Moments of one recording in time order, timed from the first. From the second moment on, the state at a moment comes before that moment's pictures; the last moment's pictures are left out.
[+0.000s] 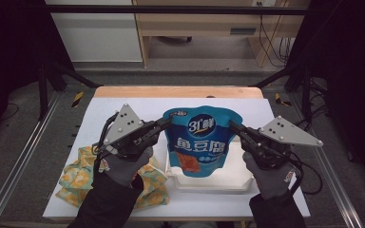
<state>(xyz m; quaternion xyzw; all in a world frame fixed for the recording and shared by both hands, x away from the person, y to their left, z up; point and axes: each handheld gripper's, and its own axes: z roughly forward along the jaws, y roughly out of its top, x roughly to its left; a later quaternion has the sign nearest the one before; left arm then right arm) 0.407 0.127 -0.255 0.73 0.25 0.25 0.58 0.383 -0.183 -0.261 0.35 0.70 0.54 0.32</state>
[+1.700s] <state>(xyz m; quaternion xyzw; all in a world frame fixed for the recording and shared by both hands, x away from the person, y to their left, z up) 0.425 0.129 -0.320 0.76 0.28 0.22 0.54 0.406 -0.176 -0.328 0.37 0.72 0.51 0.29</state>
